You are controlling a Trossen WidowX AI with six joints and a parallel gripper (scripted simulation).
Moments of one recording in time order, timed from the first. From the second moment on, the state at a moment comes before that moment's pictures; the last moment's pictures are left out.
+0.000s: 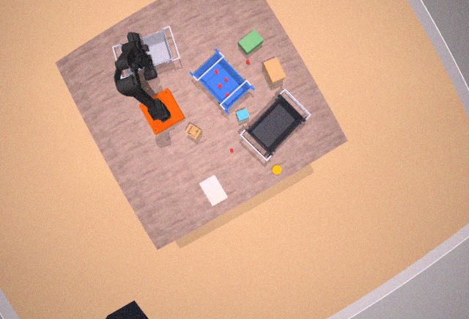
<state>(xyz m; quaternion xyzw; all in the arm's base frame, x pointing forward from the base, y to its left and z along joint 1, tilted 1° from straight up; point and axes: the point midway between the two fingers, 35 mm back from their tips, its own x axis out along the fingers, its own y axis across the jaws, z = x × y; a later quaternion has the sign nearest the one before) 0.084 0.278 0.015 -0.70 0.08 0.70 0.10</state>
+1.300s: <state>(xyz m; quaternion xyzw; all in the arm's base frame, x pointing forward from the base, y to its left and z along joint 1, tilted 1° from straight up) 0.082 0.271 0.092 -0.70 0.10 0.70 0.08</state>
